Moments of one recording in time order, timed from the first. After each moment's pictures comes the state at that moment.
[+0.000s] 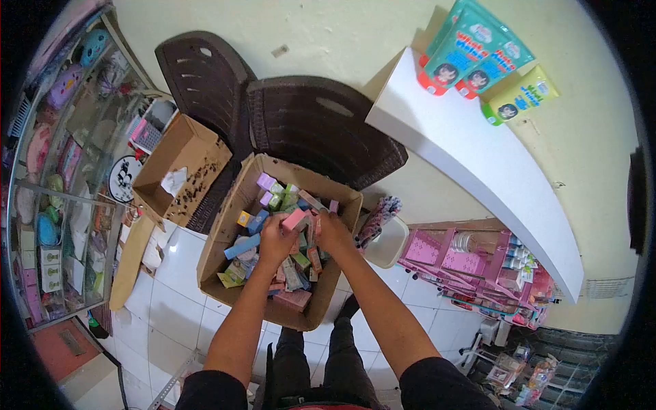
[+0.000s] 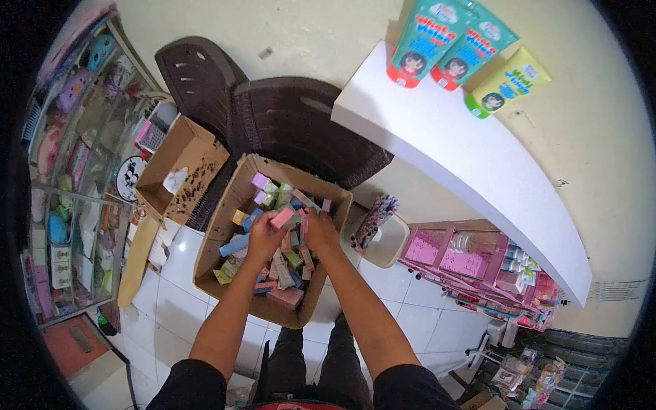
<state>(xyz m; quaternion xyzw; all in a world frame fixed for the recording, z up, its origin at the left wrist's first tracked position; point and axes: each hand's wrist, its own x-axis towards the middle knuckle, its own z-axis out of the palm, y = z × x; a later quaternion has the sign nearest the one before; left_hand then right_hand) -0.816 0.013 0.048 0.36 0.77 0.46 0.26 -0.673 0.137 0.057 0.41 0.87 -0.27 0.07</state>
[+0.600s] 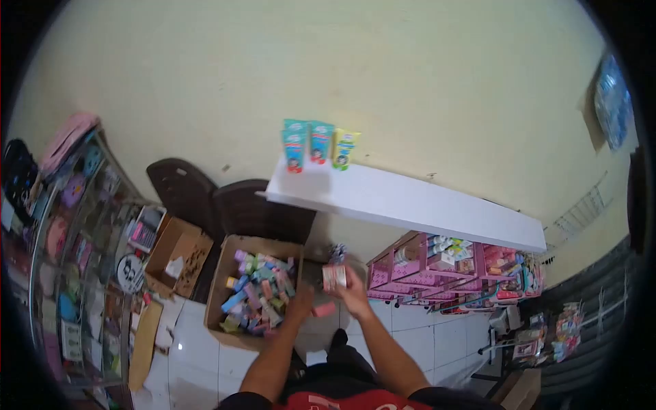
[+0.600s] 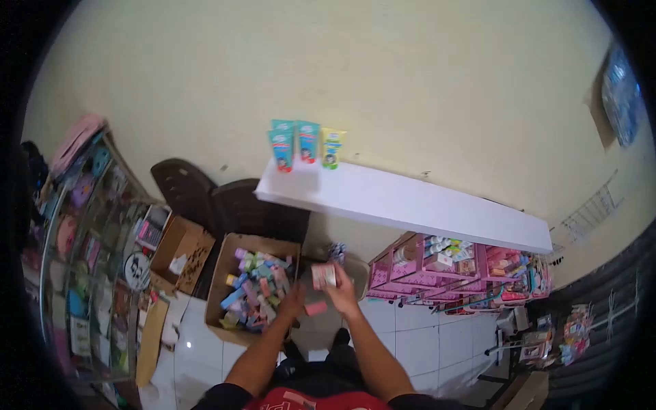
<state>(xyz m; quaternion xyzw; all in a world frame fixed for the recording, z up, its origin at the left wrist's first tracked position) -0.663 -0.032 0.117 0.53 0.72 0.37 0.24 -0.497 0.069 0.238 0.40 0.46 -0.68 -0.40</state>
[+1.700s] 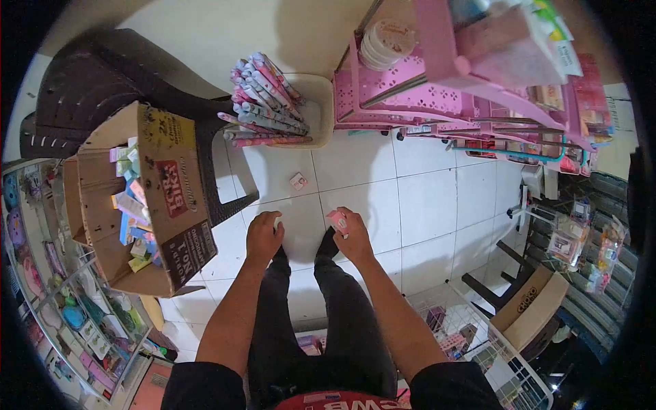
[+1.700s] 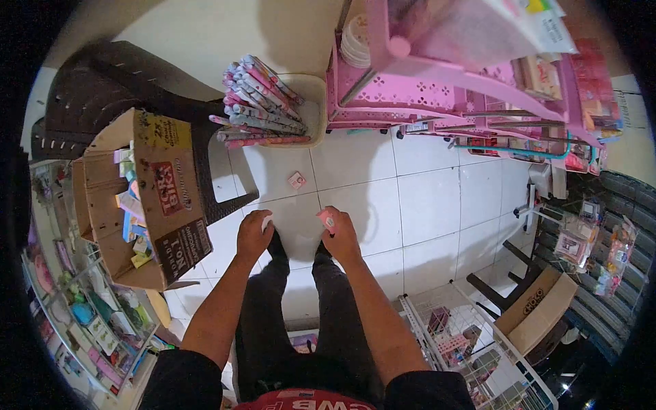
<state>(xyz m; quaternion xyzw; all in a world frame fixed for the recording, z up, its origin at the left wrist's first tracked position) -0.503 -0.074 -0.103 0.65 0.68 0.16 0.30 -0.240 -0.064 -0.088 0.65 0.58 -0.45 -0.20</state>
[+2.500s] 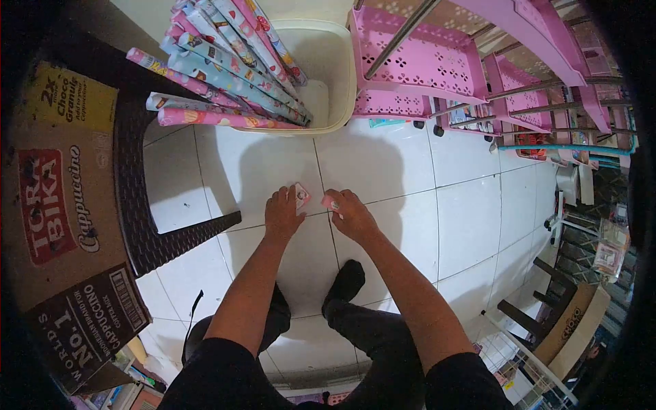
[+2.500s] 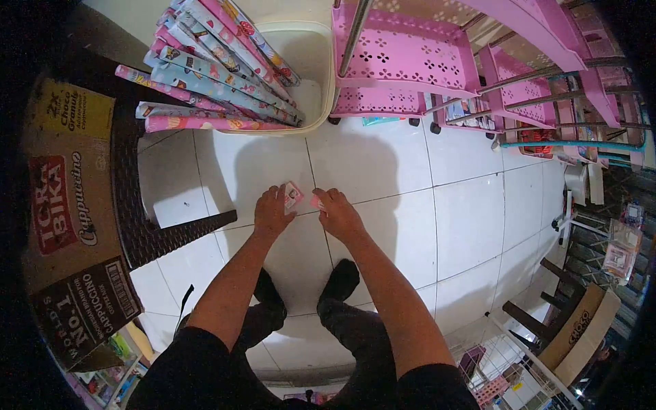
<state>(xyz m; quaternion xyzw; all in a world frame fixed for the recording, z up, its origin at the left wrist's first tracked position) -0.465 -0.035 -0.436 0.71 0.66 -0.08 0.25 -0.246 -0.021 -0.398 0.53 0.74 -0.40 -0.12</state>
